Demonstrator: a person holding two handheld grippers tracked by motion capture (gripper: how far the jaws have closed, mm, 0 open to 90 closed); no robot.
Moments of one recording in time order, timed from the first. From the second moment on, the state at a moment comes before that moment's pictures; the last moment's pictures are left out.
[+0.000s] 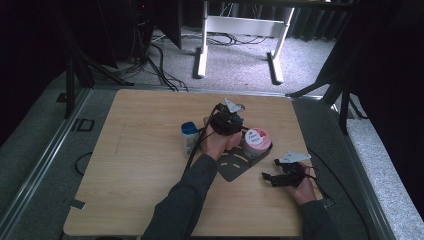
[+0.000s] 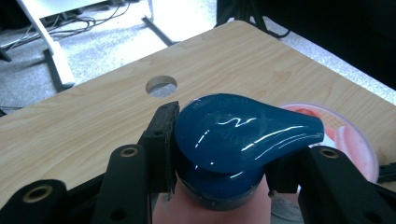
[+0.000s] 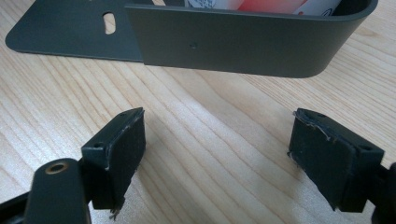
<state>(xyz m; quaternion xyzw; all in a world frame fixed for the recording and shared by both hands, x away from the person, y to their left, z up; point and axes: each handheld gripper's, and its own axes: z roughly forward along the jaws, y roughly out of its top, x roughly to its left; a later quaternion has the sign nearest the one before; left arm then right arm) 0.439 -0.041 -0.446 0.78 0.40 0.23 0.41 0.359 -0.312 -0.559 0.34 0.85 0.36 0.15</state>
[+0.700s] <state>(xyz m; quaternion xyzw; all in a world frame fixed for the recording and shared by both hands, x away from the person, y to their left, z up) 0.460 -0.056 -0.457 0.77 0.44 0.24 0.39 0.359 -0.313 -0.559 0.34 0.85 0.37 0.15</state>
